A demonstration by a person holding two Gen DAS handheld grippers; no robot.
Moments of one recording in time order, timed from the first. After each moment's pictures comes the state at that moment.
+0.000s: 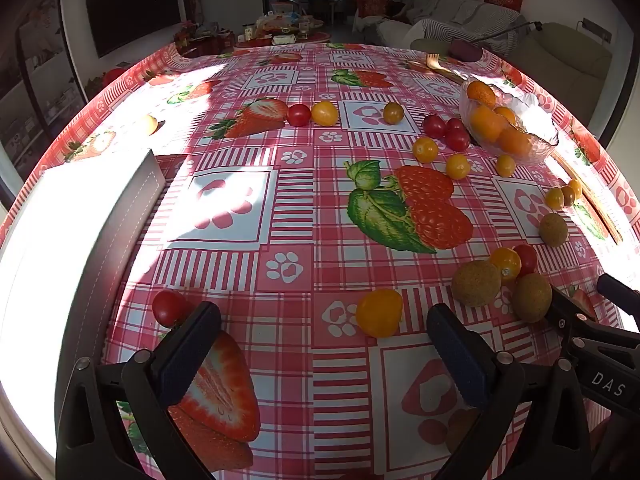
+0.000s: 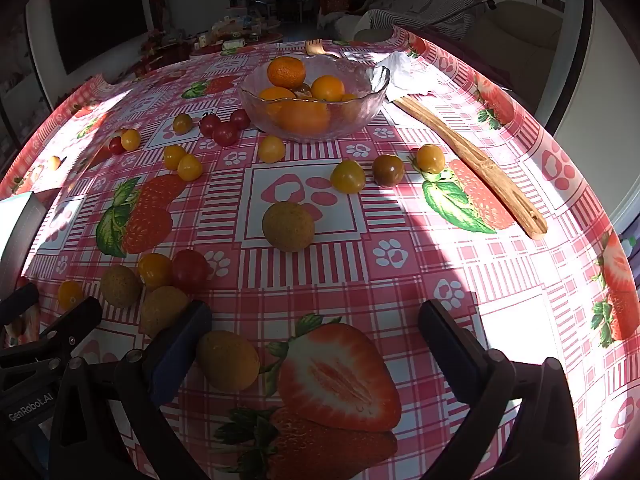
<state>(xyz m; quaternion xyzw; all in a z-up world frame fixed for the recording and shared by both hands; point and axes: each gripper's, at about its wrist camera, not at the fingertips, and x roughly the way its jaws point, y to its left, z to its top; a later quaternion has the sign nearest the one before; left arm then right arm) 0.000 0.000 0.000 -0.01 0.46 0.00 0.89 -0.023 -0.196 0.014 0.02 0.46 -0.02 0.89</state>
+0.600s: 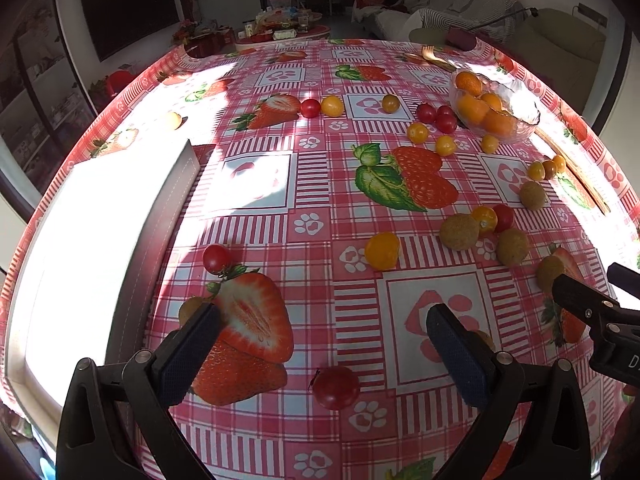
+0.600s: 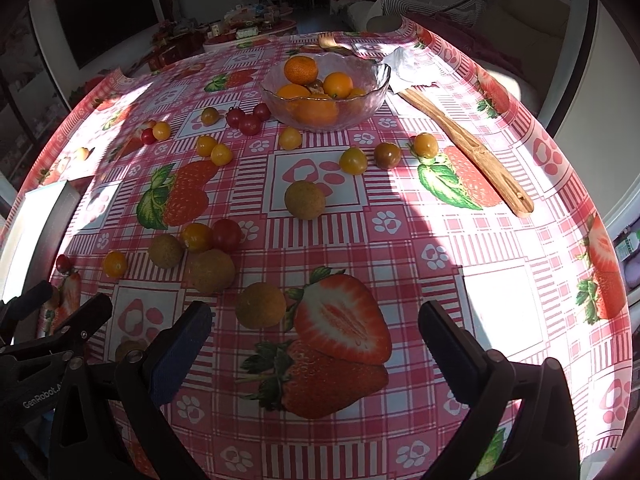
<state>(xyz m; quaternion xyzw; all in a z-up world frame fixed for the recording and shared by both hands) -0.043 0.005 0.023 0.02 0.48 0.01 0.88 -0.057 -0.201 0.041 0.03 0.50 0.01 0.87</state>
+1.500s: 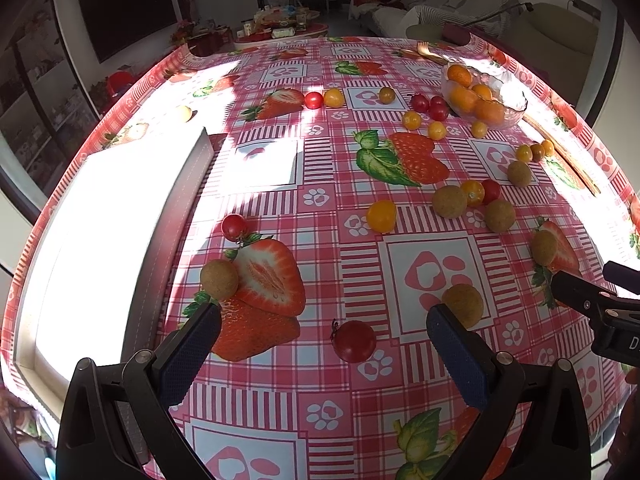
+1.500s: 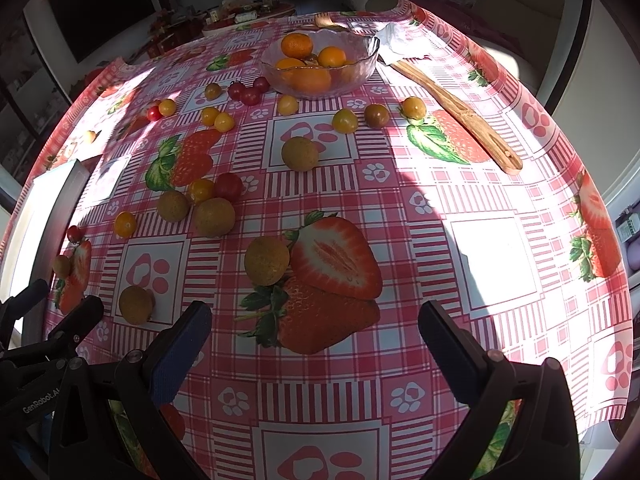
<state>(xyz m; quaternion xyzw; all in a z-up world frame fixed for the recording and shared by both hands) -0.067 0.011 0.029 0.02 0.48 0.01 0.88 -0.080 -0.206 0.039 0.05 0.52 0.02 0.85</state>
